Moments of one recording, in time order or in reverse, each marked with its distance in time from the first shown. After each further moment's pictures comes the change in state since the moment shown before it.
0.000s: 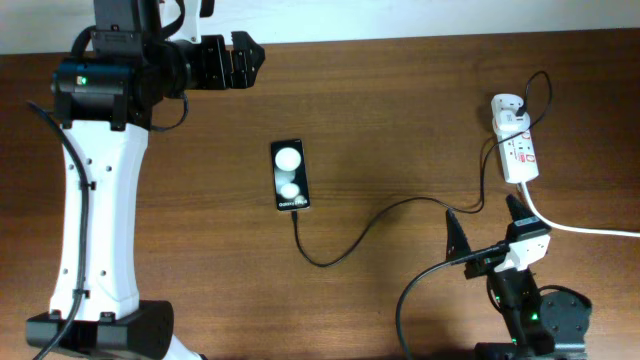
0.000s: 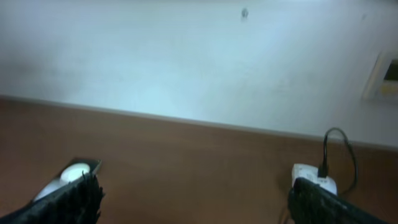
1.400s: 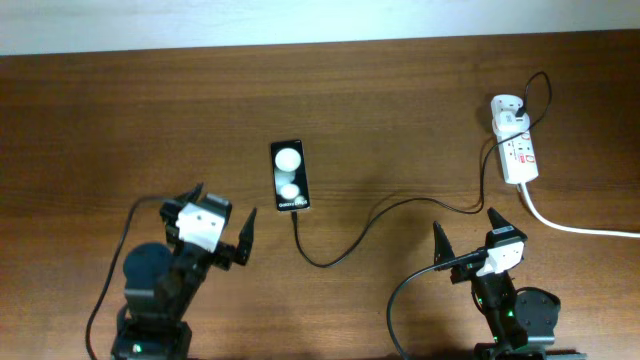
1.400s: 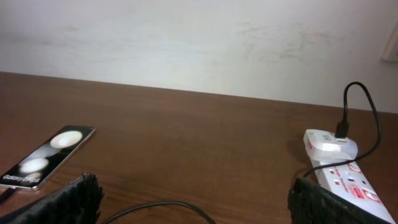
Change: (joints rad) left arm 0.001 -1.170 -1.713 0.991 -0.139 0.353; right arm 0.002 -0.111 -0.223 0.031 -0.001 0.000
